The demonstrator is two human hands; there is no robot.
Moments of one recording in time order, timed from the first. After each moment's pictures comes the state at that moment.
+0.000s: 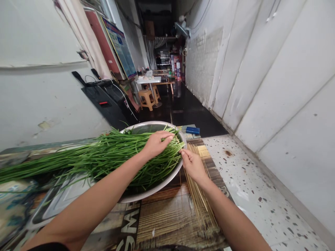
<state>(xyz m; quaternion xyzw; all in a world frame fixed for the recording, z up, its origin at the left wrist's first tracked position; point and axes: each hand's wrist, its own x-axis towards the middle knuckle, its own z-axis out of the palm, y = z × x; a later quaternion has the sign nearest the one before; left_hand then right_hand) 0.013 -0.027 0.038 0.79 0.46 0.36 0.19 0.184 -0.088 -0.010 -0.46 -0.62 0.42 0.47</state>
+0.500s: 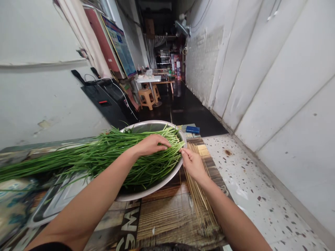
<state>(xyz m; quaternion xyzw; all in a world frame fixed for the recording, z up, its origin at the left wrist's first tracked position) -0.017 -0.010 0.035 0.86 0.39 0.19 0.27 0.183 -0.090 -0.006 -0.49 -0.61 0.42 0.46</state>
